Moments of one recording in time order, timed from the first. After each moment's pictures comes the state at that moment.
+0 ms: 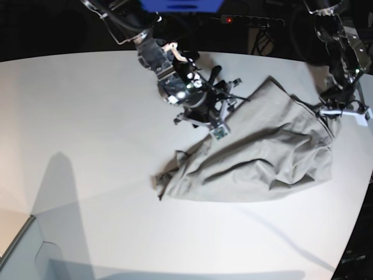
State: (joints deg) left arm 11.9 -6.9 -33.7 88.2 -27.8 -0.3 36.9; right arm 2.2 -8.4 -29.1 65.6 -0.3 8.2 -30.6
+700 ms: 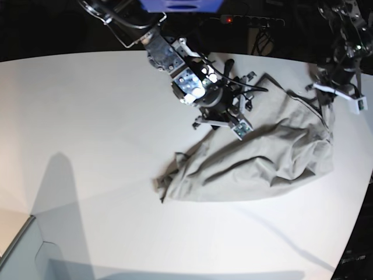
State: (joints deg) left arm 20.4 -7.2 -33.8 93.2 -26.5 -17.6 36.7; right arm 3.9 -8.3 -36.8 67.6 -0.2 8.3 -30.0
